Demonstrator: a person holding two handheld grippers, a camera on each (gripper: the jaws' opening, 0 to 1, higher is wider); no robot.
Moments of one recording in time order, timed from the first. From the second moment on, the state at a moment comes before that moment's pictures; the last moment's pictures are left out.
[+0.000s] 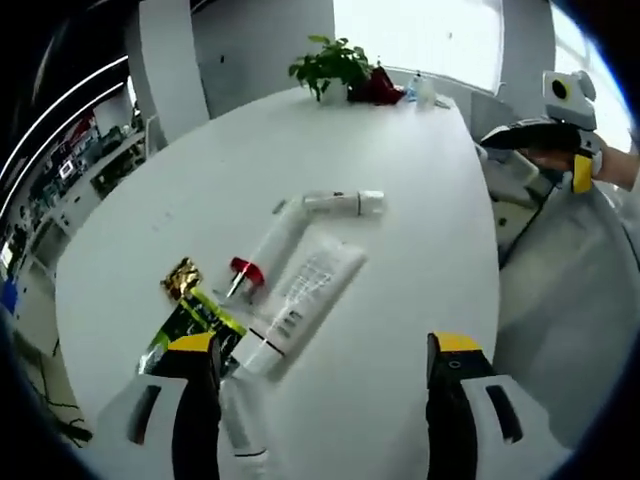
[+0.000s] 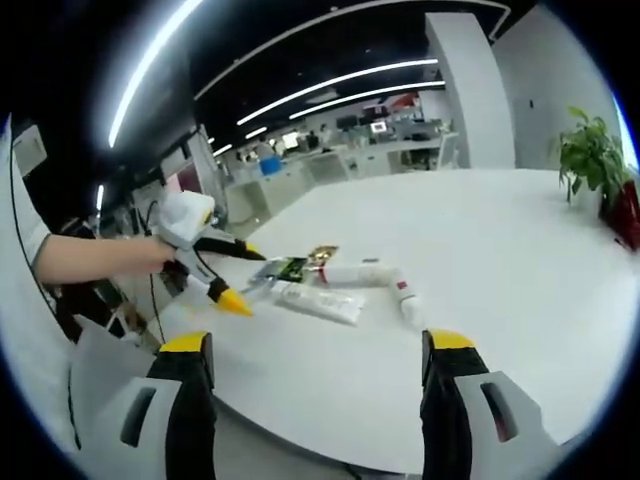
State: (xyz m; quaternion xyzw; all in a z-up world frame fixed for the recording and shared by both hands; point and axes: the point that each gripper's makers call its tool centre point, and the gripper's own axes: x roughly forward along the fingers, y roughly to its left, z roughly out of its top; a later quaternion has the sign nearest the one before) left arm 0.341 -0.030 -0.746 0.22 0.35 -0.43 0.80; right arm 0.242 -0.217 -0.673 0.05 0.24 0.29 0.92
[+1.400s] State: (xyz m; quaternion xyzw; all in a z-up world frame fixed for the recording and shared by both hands) left arm 0.389 -0.074 -0.827 0.38 0.40 -0.55 0.63; right arm 0.235 -0.200 -0.697 -0.03 0.29 0.31 0.91
